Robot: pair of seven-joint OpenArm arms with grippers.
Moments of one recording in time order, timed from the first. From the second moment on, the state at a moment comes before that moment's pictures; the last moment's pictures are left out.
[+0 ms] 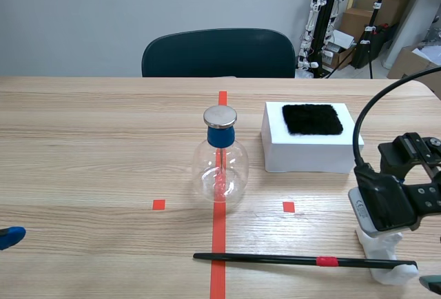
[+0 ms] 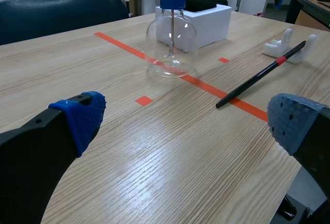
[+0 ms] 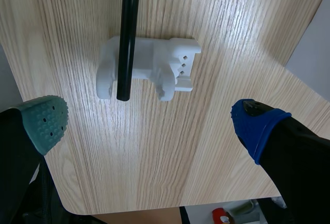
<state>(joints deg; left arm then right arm) 28.0 -26.7 -6.4 55.2 29.9 -38.0 -87.2 9.2 65.8 -47.0 109.2 12.1 45.3 -41.5</state>
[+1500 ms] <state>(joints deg) 46.7 -35.4 -9.4 83.6 15.1 -38.0 -77.1 -2.3 58.4 -27.9 109.2 15.8 45.3 -36.3</state>
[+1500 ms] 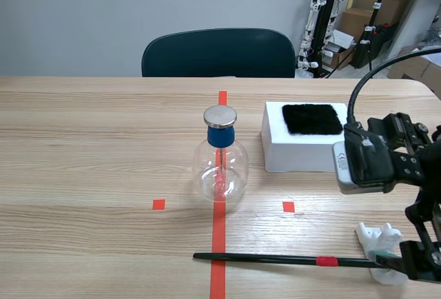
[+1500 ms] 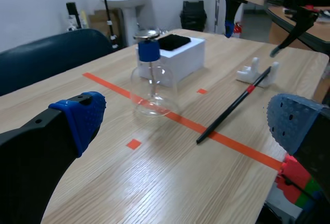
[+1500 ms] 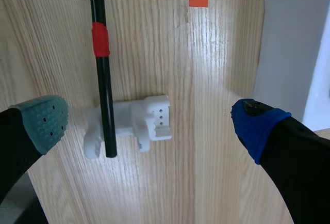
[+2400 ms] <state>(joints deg) 62.2 -22.0 -14.9 120.5 4.2 -37.3 -45.4 -46.0 40.0 16.7 117.2 14.4 45.3 3.6</state>
